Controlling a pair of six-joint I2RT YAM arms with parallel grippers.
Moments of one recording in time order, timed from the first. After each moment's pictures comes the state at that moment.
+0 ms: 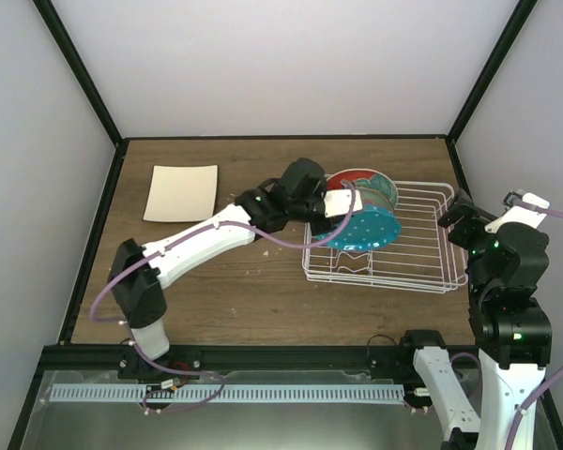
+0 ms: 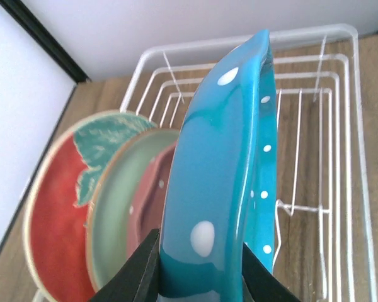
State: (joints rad) left arm -0.93 1.78 1.61 -0.39 0.24 0.53; right arm -0.01 0.59 1.25 -0.87 0.28 0.33
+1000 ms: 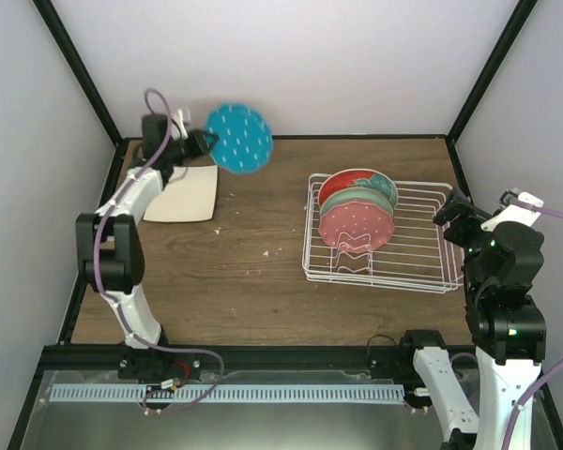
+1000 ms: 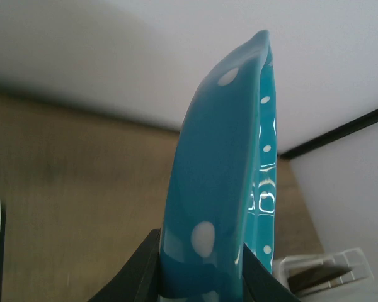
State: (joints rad) left arm -0.04 1.78 1.53 -0.04 0.58 -0.52; right arm -0.01 0.58 1.20 -0.82 0.24 0.37
